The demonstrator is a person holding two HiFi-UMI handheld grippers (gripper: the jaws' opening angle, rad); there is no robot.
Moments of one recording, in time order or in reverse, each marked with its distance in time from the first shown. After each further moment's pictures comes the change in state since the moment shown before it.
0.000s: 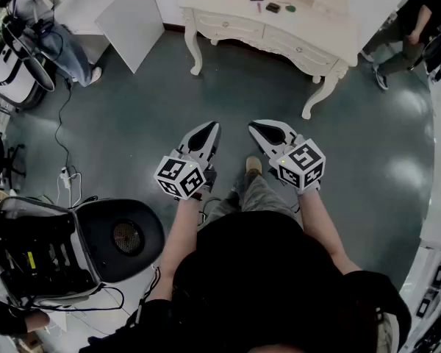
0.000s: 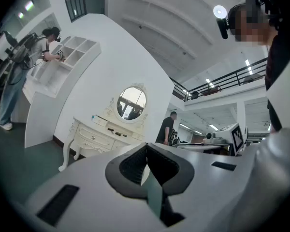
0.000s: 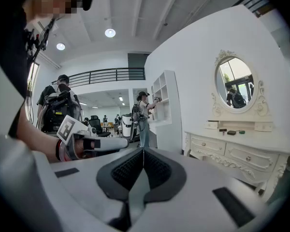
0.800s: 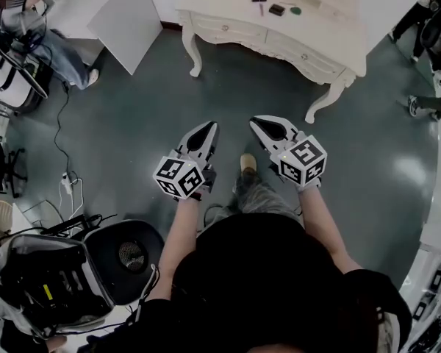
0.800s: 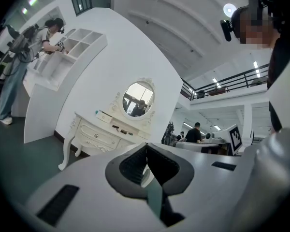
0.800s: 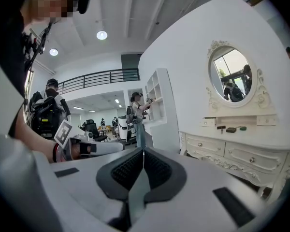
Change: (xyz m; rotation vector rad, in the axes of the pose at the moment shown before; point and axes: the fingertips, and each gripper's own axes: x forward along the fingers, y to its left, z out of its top) left arm 0.068 0.068 0.018 -0.063 0.050 0.028; right arm 0.060 -0.084 0.020 0.080 -0.001 -0.014
